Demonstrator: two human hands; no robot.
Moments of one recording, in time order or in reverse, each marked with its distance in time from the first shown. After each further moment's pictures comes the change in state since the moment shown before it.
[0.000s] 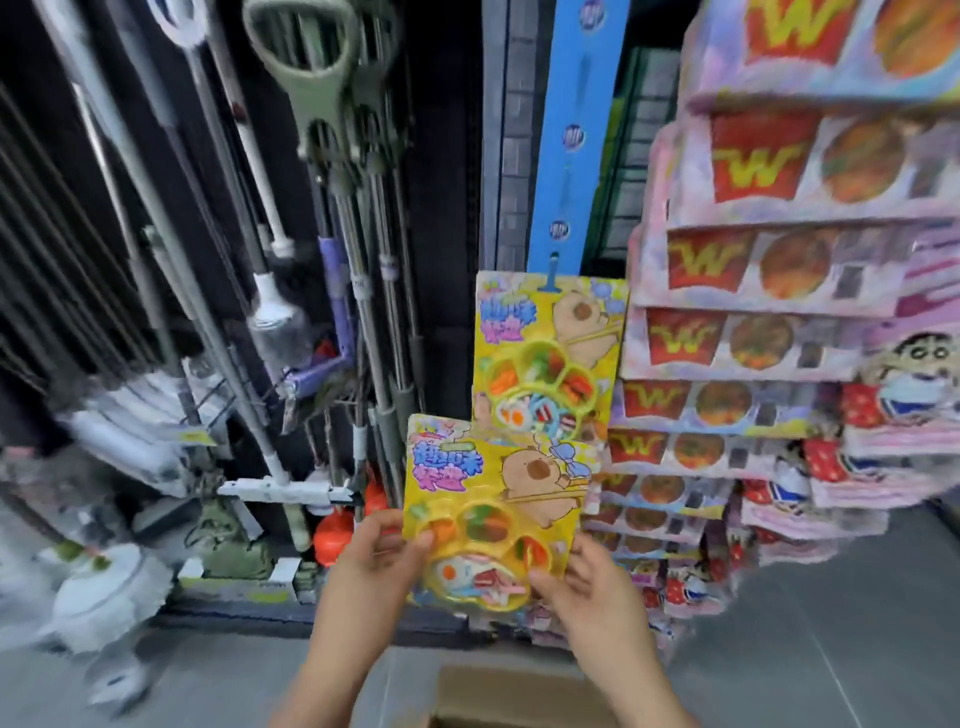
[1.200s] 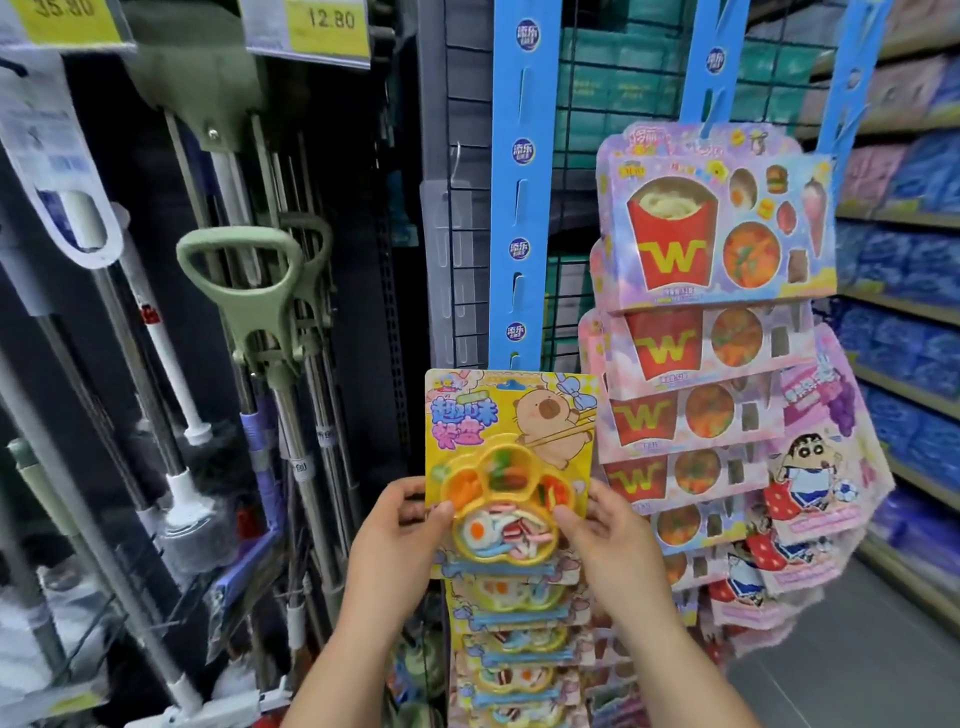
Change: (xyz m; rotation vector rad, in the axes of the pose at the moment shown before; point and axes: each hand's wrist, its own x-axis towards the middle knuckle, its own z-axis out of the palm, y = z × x) left_hand 0.108 0.155 0.004 -0.025 -0.219 0.296; right_hand 0.084 -0.143 -0.029 0.074 0.404 -0.268
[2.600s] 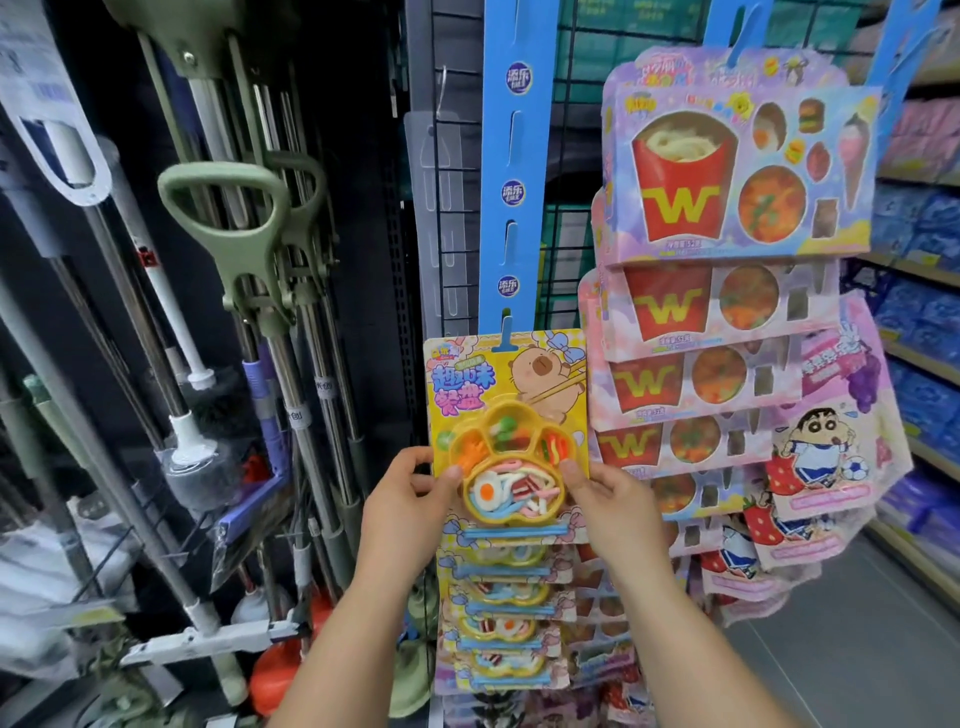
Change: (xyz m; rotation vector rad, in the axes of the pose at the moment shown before) left_hand 0.004 -0.022 0.034 0.162 0.069 -0.042; right_hand 0.015 0.017 -0.019 -0.214 0.066 0.101
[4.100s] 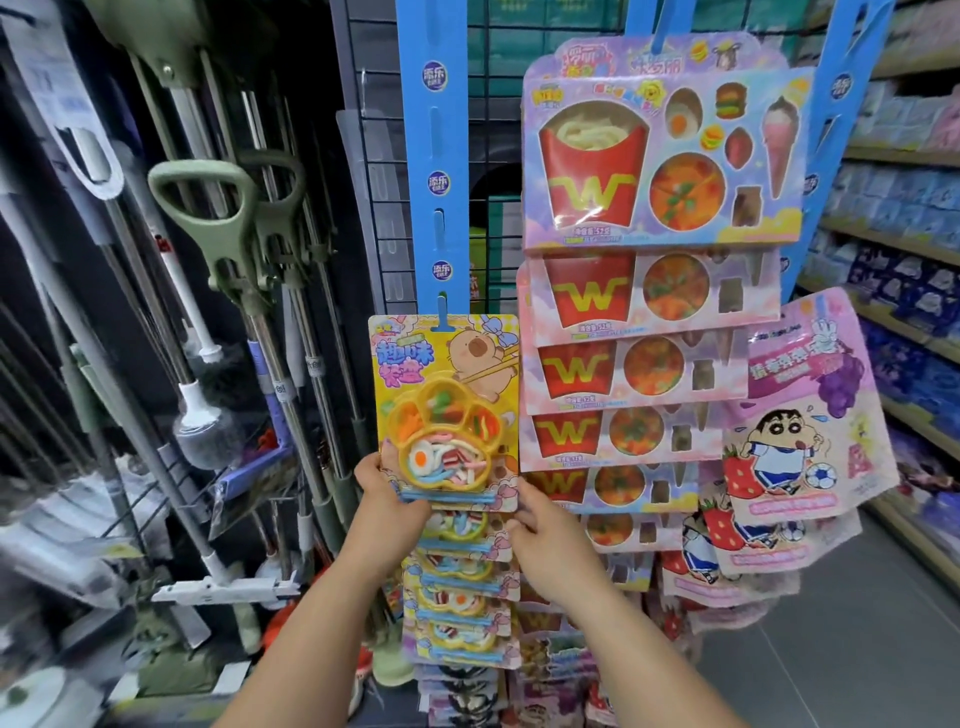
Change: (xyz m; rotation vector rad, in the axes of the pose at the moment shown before) left_hand -0.023 -0.012 0.053 0.011 -0.016 -0.159; right_hand -0.007 0.035 -0.031 -0.174 -0.549 -0.060
